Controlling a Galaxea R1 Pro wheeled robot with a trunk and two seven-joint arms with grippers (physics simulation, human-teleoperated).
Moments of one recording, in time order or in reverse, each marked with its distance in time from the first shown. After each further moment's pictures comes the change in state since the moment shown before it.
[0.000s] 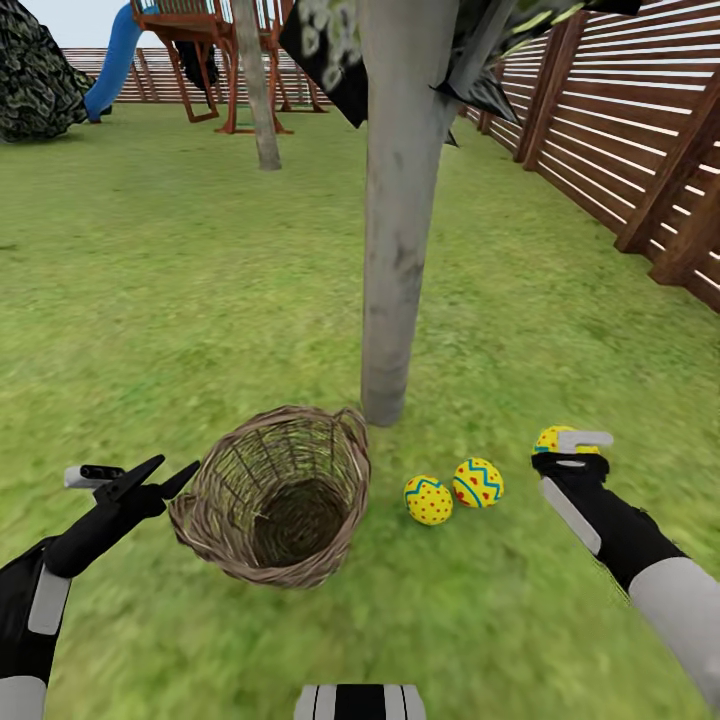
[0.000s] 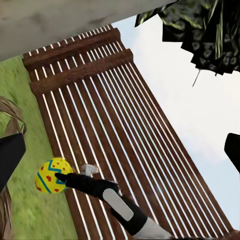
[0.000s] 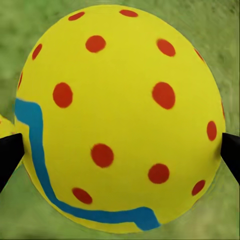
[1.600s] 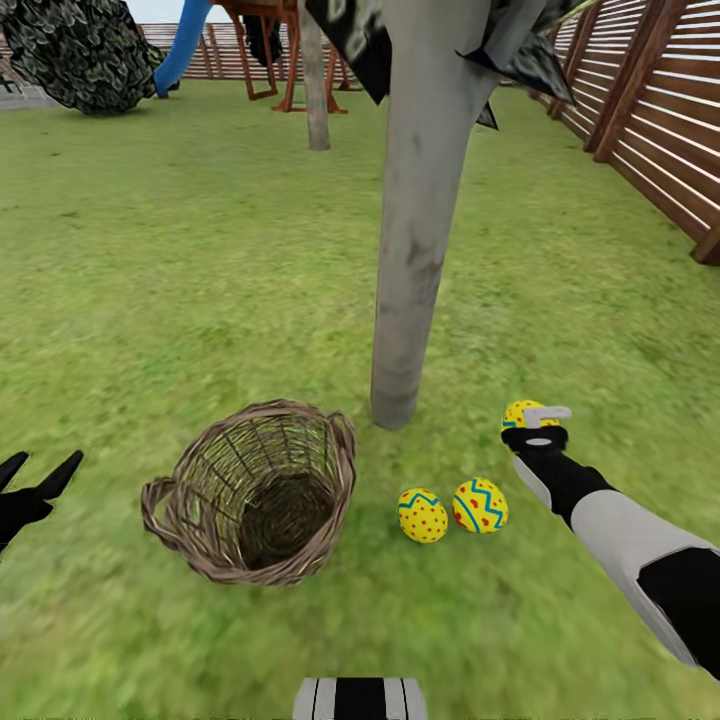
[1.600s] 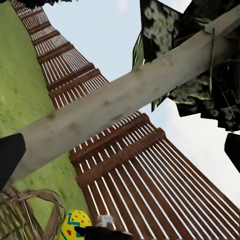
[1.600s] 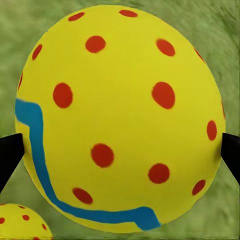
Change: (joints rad) left arm 0.032 0.091 0.323 -0.075 0.083 -0.002 0.000; right arm -0.279 0.163 0.077 0.551 0.159 -0.311 0.224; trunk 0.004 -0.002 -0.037
